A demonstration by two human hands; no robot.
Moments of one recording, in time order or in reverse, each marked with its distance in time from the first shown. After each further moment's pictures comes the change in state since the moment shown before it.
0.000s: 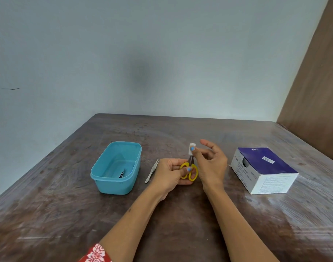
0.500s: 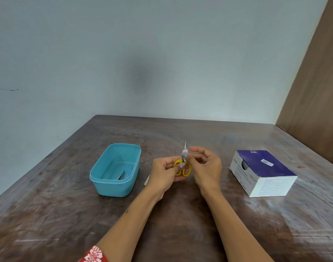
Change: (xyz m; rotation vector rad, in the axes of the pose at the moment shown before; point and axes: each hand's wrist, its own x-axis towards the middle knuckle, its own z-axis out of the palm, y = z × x) left_hand 0.004 0.001 -0.004 -0.041 0.101 0.086; right_hand -0.005 0.001 0.001 -0.043 -0.141 0.007
